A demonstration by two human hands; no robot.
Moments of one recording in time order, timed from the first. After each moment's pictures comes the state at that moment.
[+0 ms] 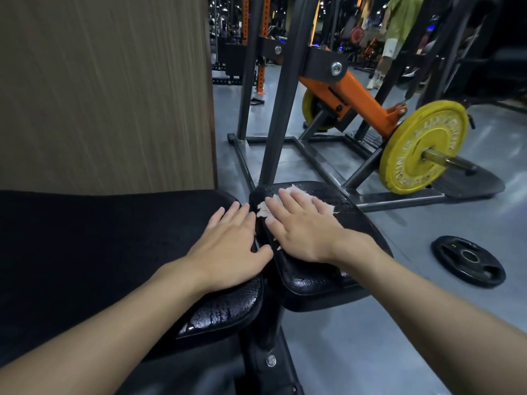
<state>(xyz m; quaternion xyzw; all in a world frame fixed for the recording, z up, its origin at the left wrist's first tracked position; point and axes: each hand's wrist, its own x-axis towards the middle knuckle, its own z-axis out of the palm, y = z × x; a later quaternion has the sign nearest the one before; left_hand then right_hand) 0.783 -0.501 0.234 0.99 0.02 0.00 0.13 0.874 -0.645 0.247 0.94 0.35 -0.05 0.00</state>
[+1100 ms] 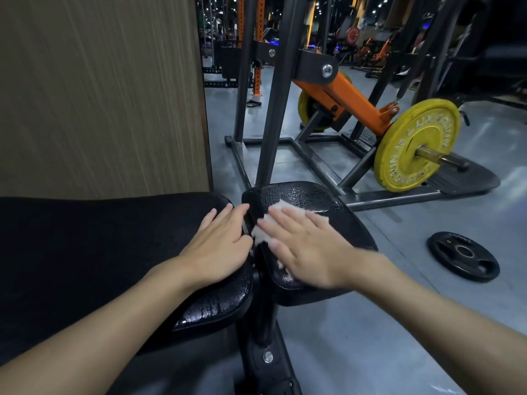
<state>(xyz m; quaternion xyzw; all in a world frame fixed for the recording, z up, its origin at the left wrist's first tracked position) 0.779 -0.499 0.237 0.97 0.01 0.02 0.25 0.841 -0.684 0.248 0.91 0.42 -0.02 0.00</state>
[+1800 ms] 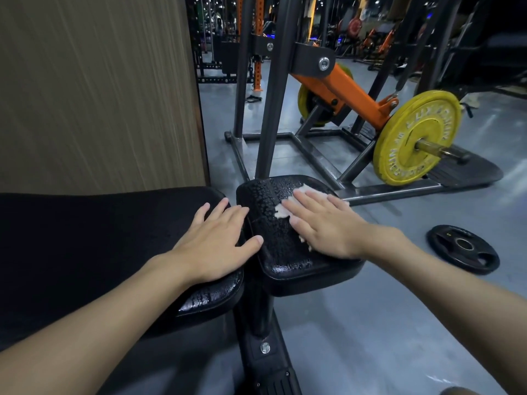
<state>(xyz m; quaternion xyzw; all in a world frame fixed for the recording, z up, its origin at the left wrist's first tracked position) 0.777 -0.508 0.236 1.00 0.01 0.00 0.09 0.882 -0.716 0.251 0.93 0.37 -0.03 0.01</state>
